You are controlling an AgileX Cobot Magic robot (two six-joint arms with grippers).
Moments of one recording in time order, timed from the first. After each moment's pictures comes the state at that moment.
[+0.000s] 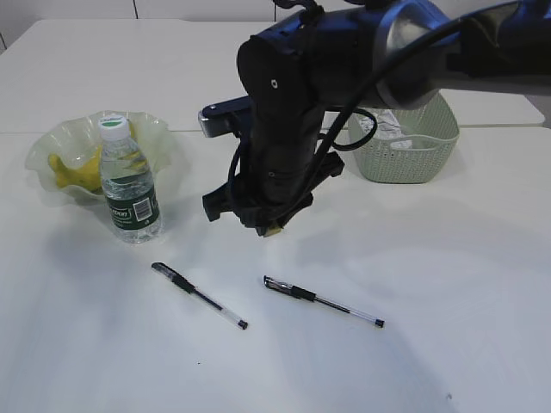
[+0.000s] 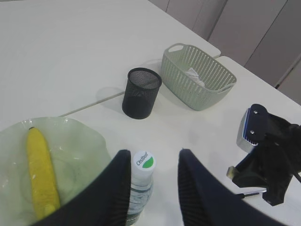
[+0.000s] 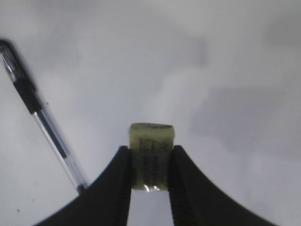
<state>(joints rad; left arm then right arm) 0.47 1.44 -1.22 -1.24 1.17 1.30 0.69 2.08 -1.69 -0.12 1.03 0.30</state>
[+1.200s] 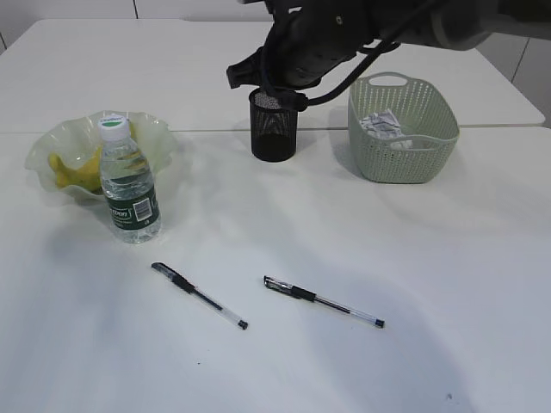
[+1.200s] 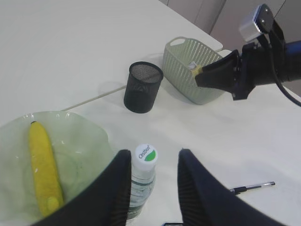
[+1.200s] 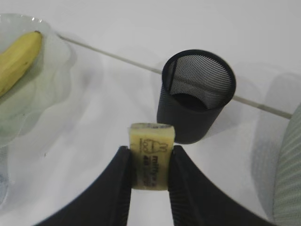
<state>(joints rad) 0.47 1.44 -1.22 -1.22 1.17 1.30 0.52 2.09 -1.84 -0.30 0.57 0.30</state>
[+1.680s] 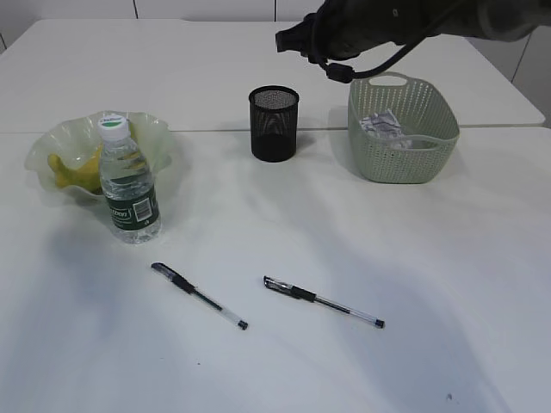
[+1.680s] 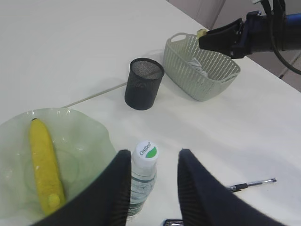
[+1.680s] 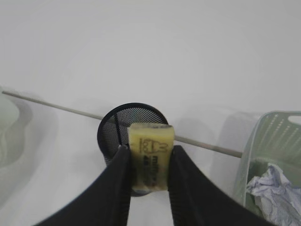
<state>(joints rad) 0.47 1.44 -1.22 -1.21 1.17 1.30 0.38 2.11 -1.84 -0.31 0.37 0.30</state>
